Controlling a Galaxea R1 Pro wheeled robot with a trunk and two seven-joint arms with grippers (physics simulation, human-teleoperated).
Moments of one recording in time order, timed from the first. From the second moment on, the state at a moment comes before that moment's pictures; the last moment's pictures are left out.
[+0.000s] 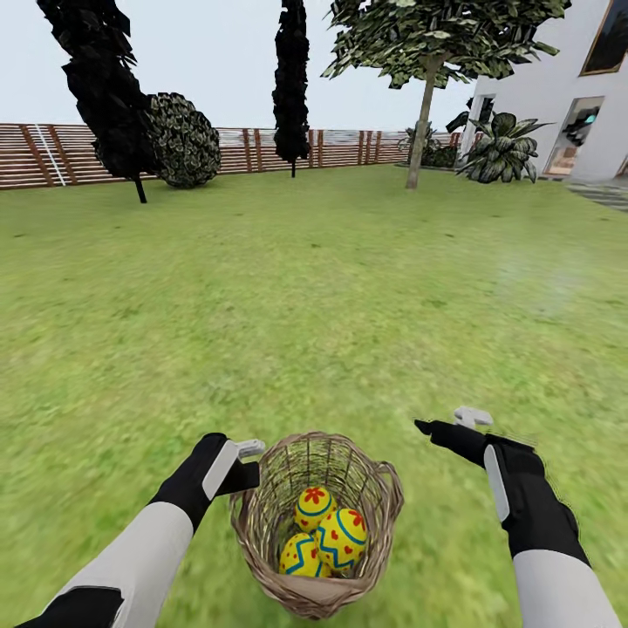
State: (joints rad) left arm -0.77 -0.10 0.00 -0.61 0.34 0.91 0.28; right arm -0.59 -0.03 -0.35 -1.12 0.04 0.69 0.35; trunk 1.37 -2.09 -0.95
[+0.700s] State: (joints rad) left arm -0.77 -0.10 0.00 -0.61 0.35 0.91 0.28; right arm -0.59 -0.14 -0.34 -0.51 0.05 0.31 0.05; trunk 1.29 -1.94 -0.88
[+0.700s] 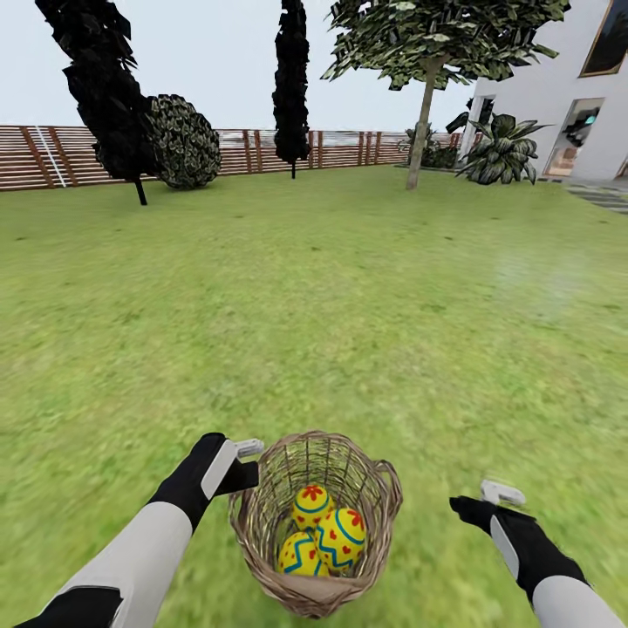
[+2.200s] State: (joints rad) left arm -0.77 -0.10 0.01 -0.60 0.34 0.91 0.28; right arm -0.35 -0.13 -0.34 0.04 0.20 -0.06 0.05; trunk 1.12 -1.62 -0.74
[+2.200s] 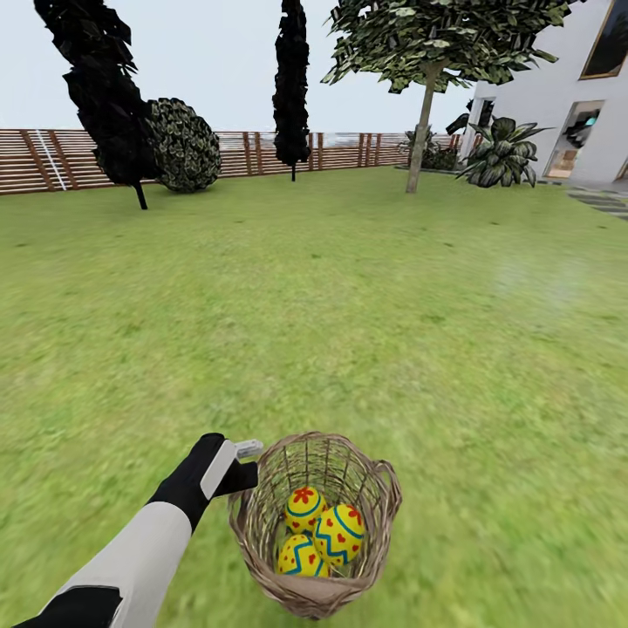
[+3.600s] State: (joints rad) left arm -0.77 -0.10 0.00 -0.60 0.35 0.91 0.28; right arm -0.32 -0.12 -0.34 0.05 0.20 -0.06 0.05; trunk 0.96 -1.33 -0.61
